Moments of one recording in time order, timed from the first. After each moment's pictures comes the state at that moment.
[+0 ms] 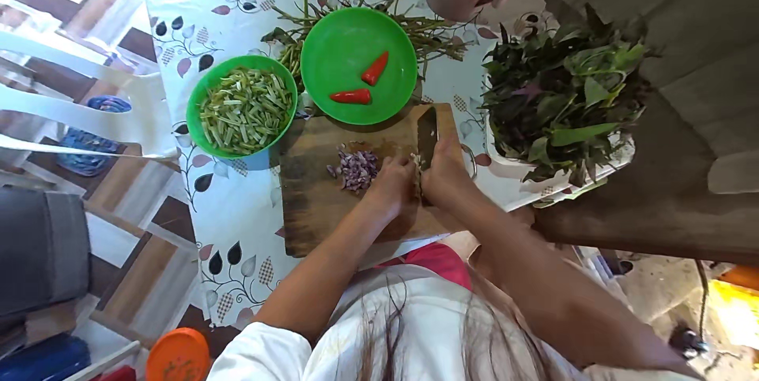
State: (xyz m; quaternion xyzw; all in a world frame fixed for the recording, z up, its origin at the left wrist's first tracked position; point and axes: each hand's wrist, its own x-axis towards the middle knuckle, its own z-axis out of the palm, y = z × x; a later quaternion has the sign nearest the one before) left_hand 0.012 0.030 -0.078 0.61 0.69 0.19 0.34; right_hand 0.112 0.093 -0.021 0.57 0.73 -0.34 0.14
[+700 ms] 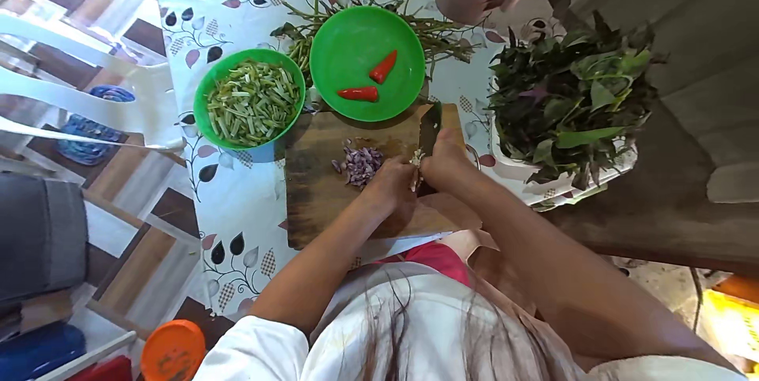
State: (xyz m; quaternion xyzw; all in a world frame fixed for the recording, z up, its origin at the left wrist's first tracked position) left_hand 0.003 0.019 -0.078 0.61 0.67 0.25 0.35; right_hand 0.089 0.098 -0.010 0.60 0.70 -0.35 0.15
